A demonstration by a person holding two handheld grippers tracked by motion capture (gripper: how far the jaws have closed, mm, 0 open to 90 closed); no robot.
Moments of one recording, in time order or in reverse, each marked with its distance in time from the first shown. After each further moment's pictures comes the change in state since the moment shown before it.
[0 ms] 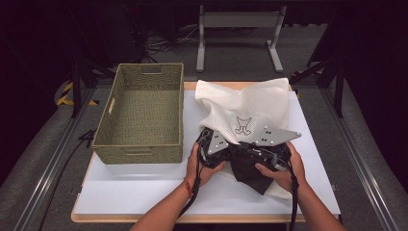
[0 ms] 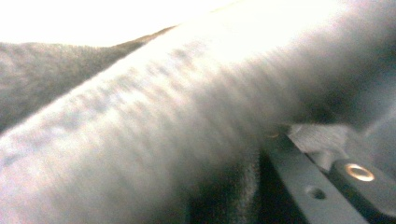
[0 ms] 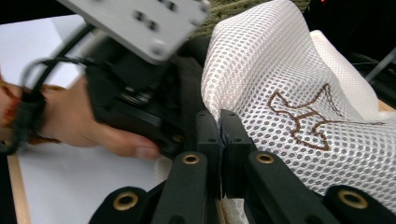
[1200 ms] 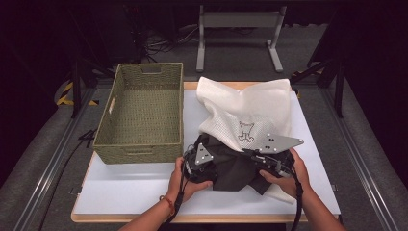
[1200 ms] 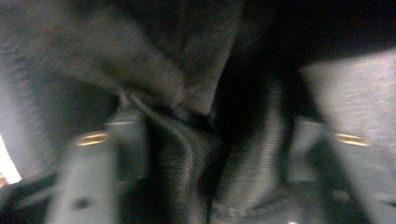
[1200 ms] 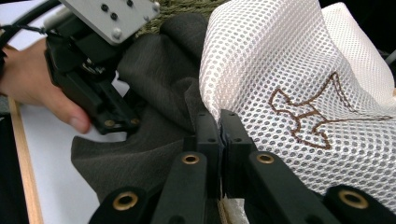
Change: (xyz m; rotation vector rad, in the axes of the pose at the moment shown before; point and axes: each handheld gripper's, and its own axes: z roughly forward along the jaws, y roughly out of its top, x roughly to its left) left arm -0.002 -0.045 -0.022 0.219 0.076 -0.124; right arm 0.003 -0.019 -0.002 0.032 0.022 -0.012
